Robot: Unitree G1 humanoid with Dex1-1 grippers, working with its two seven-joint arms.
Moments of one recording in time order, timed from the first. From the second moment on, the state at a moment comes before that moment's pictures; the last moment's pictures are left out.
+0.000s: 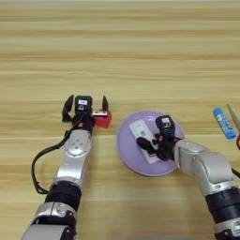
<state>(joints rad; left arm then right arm) -0.29 0.01 0.05 0.60 0.07 -0.24 0.10 -0.20 0.02 0.14 0.07 0.17 0.80 0.25</state>
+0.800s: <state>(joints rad) -0.29 0.01 0.05 0.60 0.07 -0.24 0.09 -0.22 -0.05 0.19 0.06 0.04 0.52 0.23</state>
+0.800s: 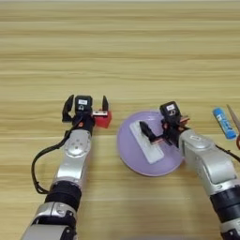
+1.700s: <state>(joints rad) -0.29 0.01 0.04 0.58 0.06 -0.24 0.09 -0.34 -0.15 0.12 0.40 -0.07 0.23 0.20</state>
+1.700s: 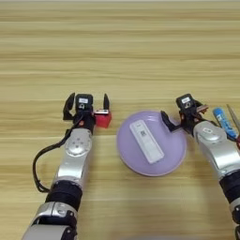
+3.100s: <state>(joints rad) -0.29 0.00 0.04 0.56 0.06 -0.24 0.09 -0.47 -0.16 0.21 0.76 -0.25 0.08 0.11</state>
